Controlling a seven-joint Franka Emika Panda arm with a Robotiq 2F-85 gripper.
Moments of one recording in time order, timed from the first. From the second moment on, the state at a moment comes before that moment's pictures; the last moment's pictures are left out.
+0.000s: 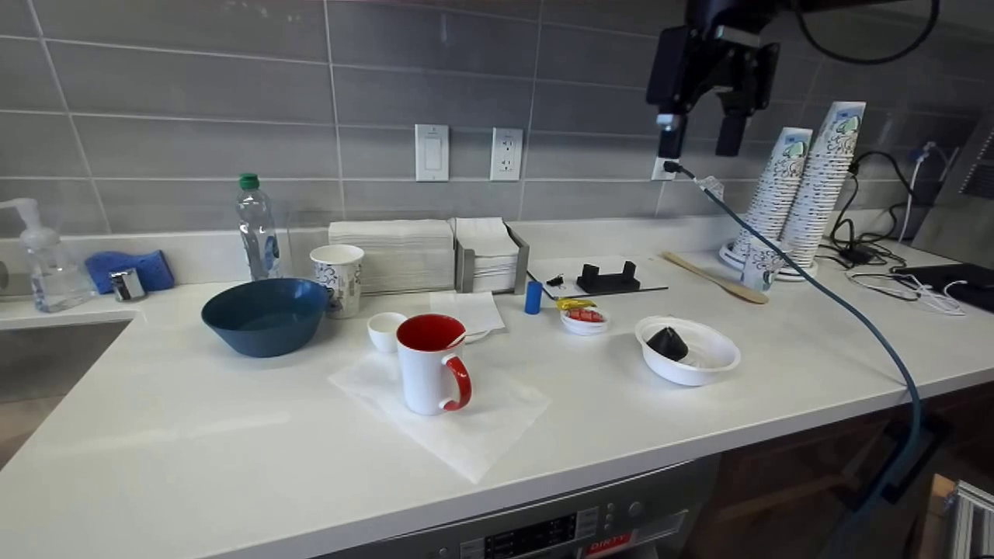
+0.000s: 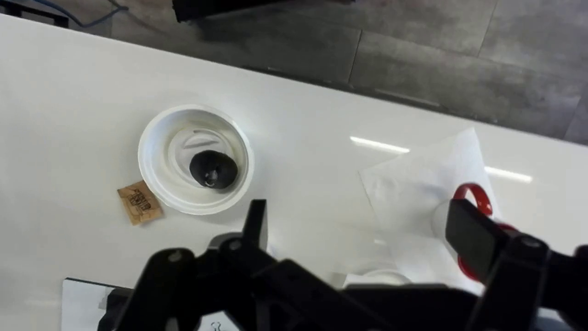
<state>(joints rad) 0.03 -0.43 0.11 -2.19 0.04 1.72 0.32</state>
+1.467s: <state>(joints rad) 0.03 0.17 0.14 -2.10 -0.76 2.13 1.31</state>
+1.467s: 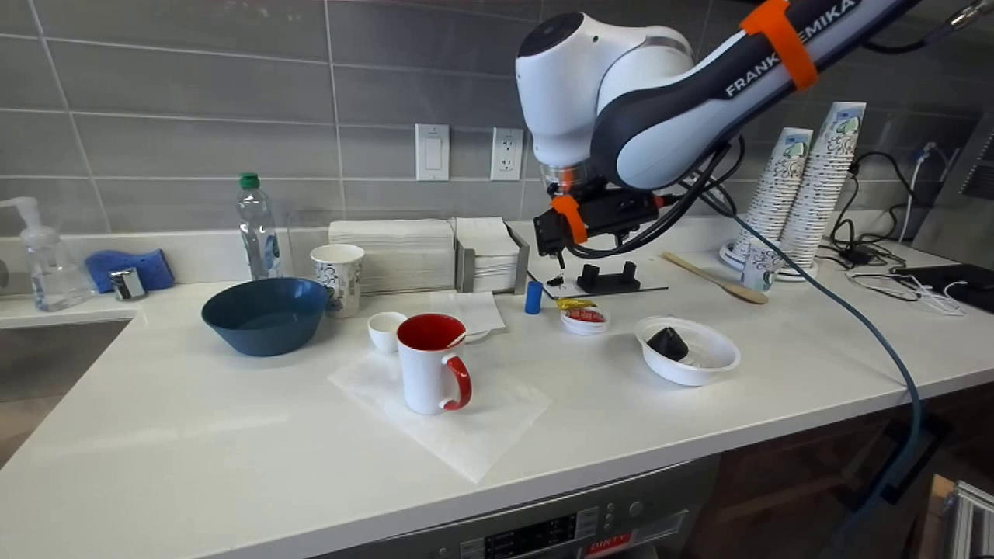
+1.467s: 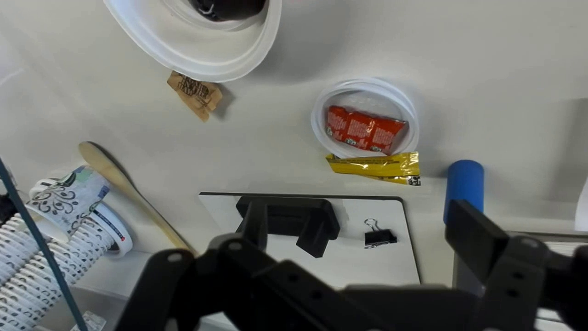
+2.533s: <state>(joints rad) 0.11 0.32 0.07 -2.05 -1.00 2.13 1.40</state>
